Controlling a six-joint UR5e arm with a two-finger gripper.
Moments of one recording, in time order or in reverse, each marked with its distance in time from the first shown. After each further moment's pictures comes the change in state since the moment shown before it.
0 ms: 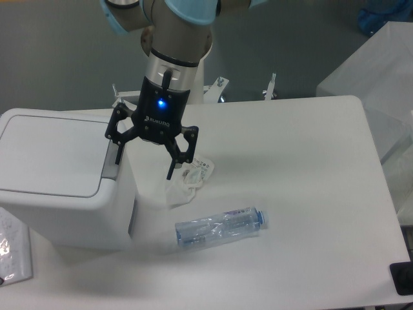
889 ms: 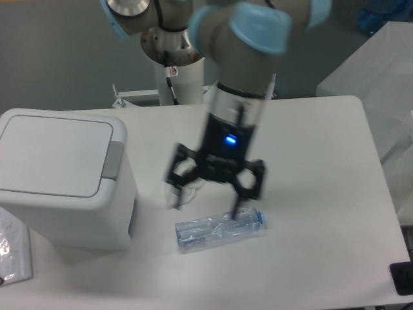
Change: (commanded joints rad) arm 0.006 -0.092 0.172 -0.011 -0.011 -0.064
